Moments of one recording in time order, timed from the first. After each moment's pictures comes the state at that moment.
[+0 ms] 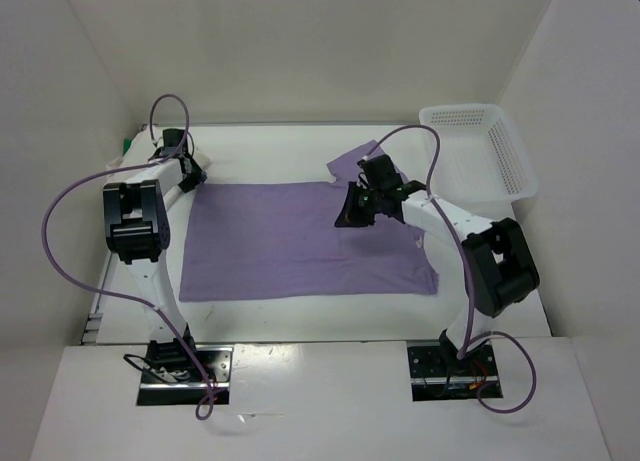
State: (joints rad) left arm 0.15 2.14 1.54 -0.31 -0.13 -0.55; right arm 0.46 1.66 1.13 -0.35 -0.33 0.65
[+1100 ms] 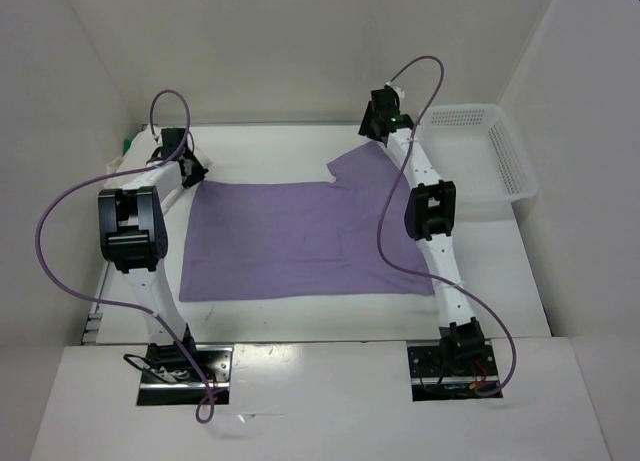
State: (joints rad) left arm 0.13 2.03 1.45 -0.24 -0.09 -0.53; right arm 0.22 2.73 2.64 -0.61 0.17 0.46
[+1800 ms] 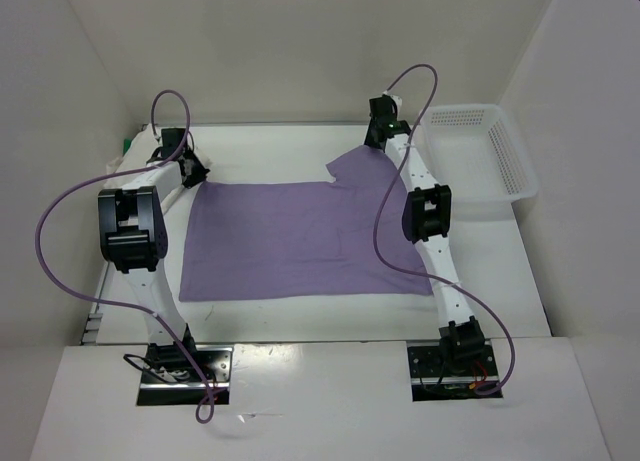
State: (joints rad) left arm 0.13 2.03 1.45 -0.24 -0.04 -0.53; right arm 0.21 2.88 2.82 -0.67 0.22 0.40
